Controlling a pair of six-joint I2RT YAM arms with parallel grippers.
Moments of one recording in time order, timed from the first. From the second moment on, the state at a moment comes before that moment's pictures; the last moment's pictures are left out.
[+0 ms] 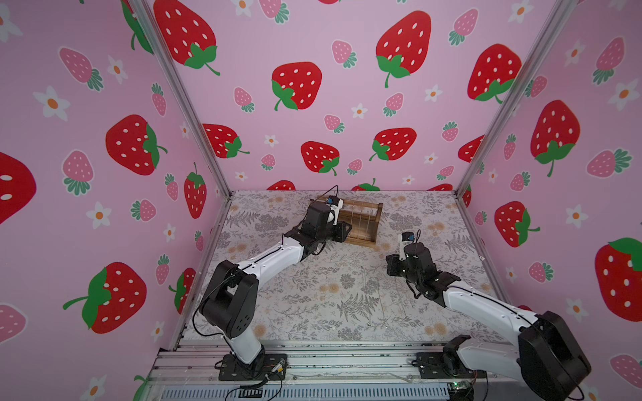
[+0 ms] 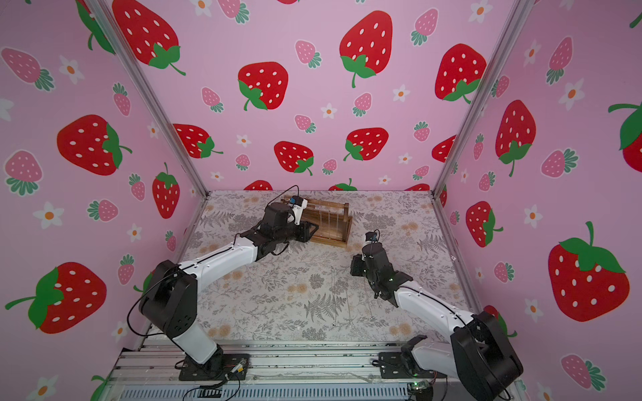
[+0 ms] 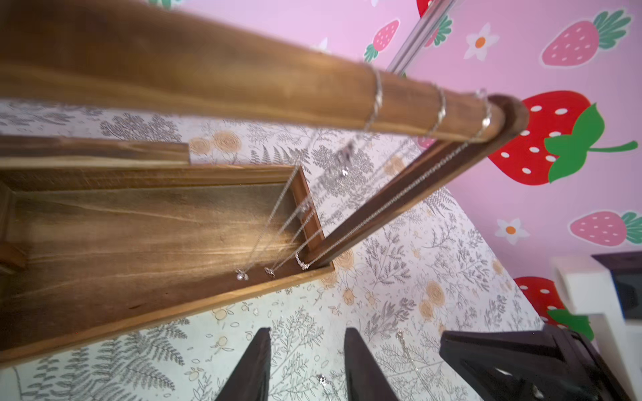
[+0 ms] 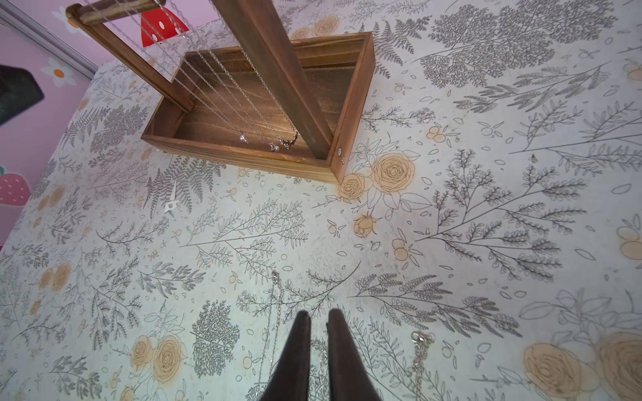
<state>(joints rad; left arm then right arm) -0.53 1.70 1.22 -0.02 0.24 -0.31 0.57 1.20 0.59 -0.03 0.14 0.54</state>
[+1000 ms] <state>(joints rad) -0.52 1.83 1.36 0.13 0.24 -0.23 0.57 1.18 0.59 -0.06 0.14 0.54</state>
